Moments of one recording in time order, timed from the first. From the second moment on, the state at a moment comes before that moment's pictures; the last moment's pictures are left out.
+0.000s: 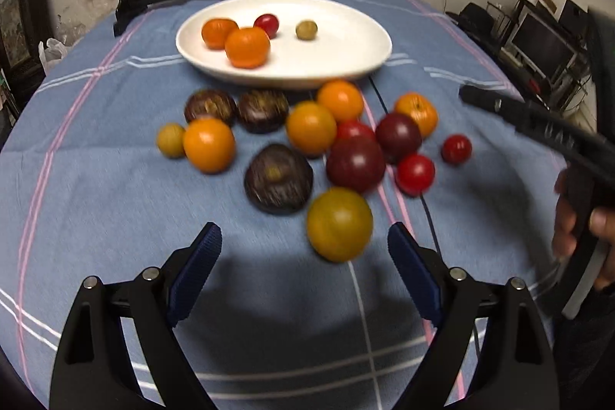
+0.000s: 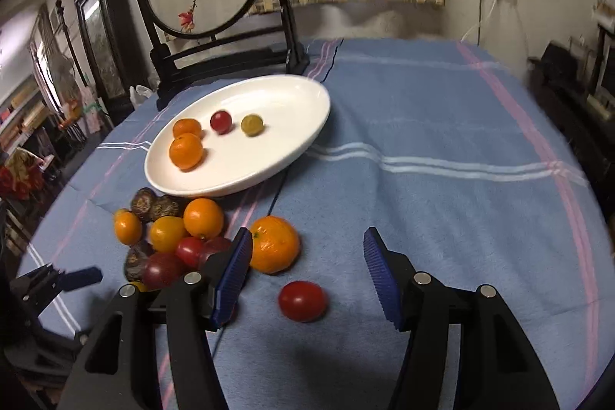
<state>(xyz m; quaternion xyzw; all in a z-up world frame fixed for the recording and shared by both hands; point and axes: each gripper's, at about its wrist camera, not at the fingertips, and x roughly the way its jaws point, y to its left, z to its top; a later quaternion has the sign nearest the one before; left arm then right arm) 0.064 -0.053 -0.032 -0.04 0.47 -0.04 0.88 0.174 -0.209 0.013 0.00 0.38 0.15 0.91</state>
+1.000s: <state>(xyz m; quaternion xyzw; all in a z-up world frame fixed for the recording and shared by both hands) 0.060 -0.058 -0.032 -0.04 0.47 -0.08 0.88 0.172 -0.184 -0.029 -0.13 0.45 0.19 0.86</state>
